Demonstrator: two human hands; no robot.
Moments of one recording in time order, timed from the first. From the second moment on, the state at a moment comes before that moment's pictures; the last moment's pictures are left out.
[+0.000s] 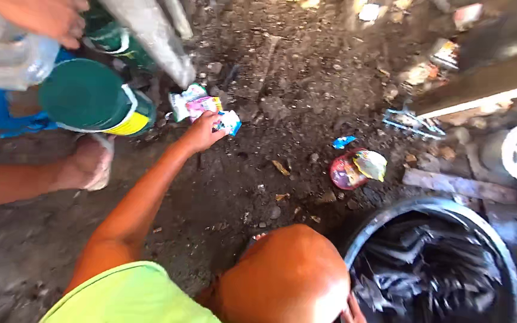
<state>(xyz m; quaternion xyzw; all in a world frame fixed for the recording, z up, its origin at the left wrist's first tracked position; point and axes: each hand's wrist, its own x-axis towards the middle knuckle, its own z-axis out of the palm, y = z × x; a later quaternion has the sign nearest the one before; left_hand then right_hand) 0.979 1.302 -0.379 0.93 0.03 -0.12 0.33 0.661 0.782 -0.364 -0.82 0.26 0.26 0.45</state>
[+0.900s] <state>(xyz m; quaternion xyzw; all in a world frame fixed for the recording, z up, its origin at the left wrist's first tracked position) 0.850 0.694 -0.306 0.55 -0.71 -0.30 0.34 0.644 0.589 -0.278 -0.74 0.51 0.00 0.43</state>
